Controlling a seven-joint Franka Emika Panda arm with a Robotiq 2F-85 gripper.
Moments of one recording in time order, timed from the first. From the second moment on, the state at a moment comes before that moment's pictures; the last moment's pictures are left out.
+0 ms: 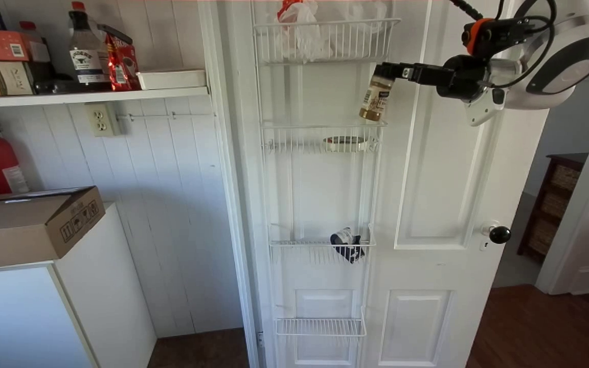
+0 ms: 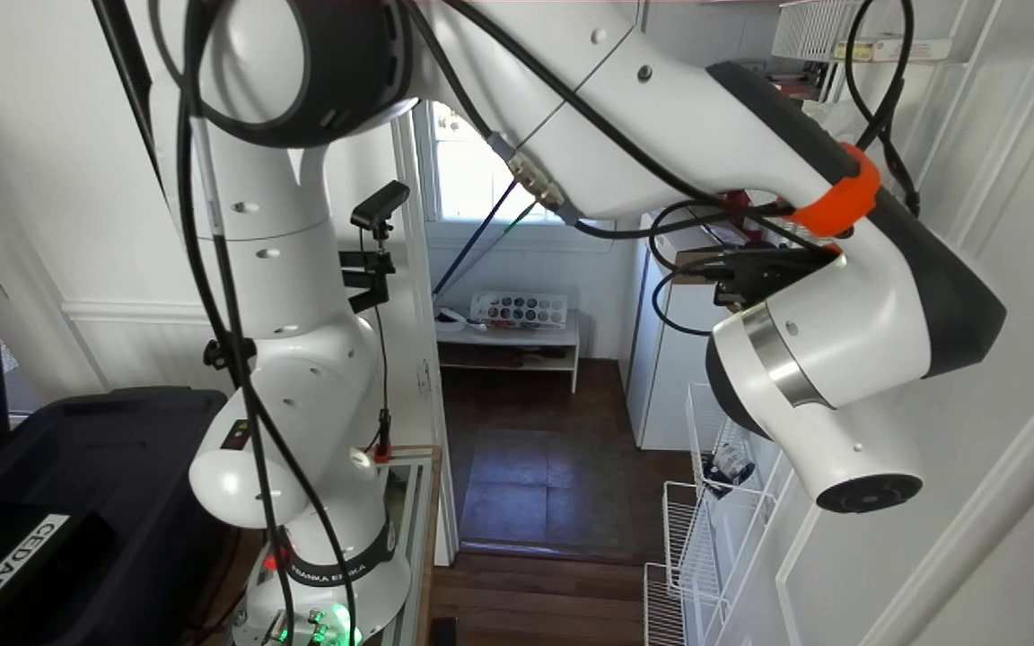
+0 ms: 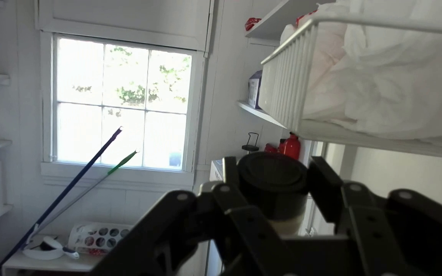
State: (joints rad) arm -0.10 0.04 -0.10 -2.30 1.68 1.49 0.68
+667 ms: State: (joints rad) arm -0.08 0.13 -0.07 -2.30 1.86 1.49 0.58
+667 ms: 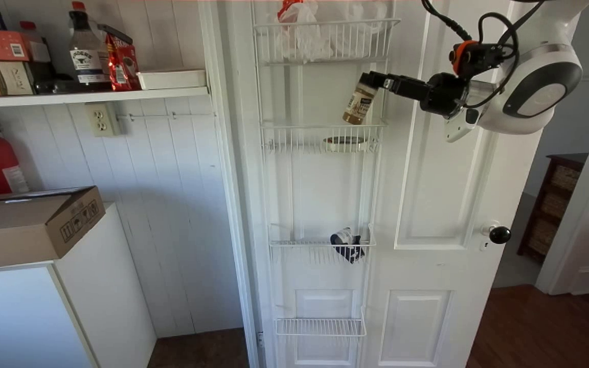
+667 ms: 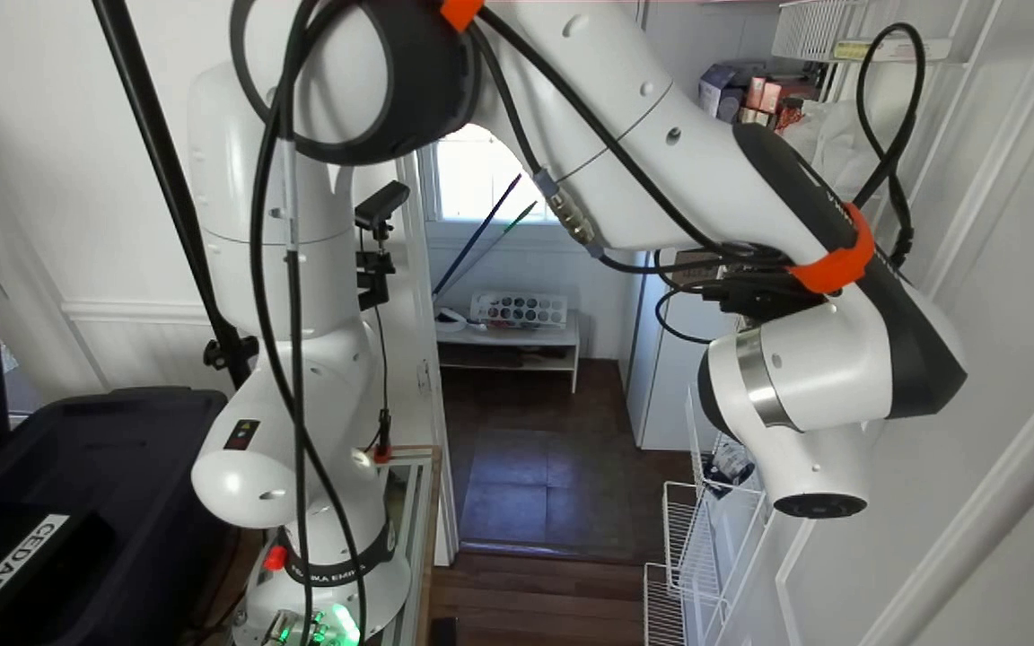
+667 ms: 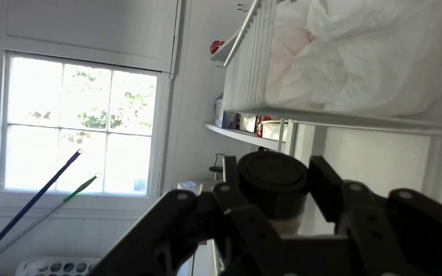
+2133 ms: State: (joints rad) arm -0.04 0.18 -0.04 -2.30 1.94 1.63 0.36
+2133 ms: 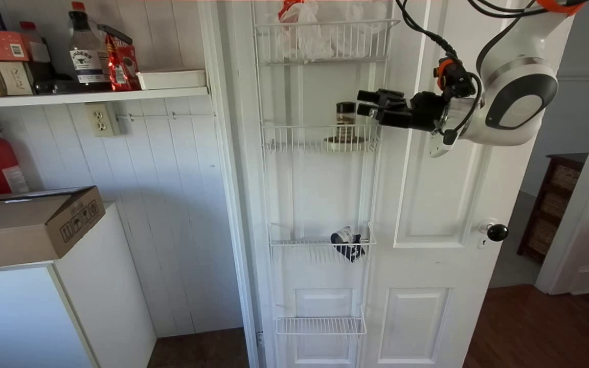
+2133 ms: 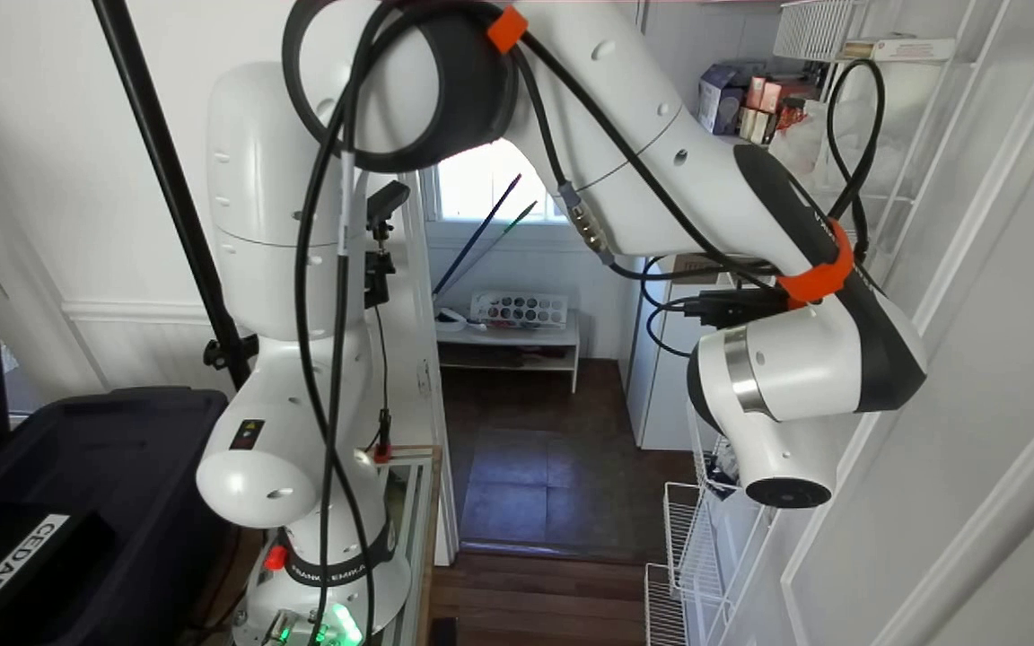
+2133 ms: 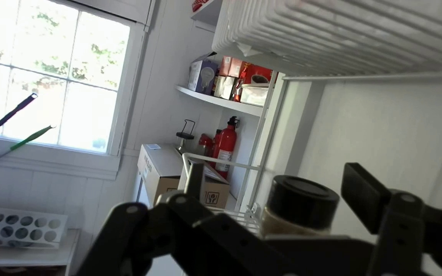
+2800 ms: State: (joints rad) arm -0.06 0.13 -0.08 -2.30 1.66 1.59 0.42
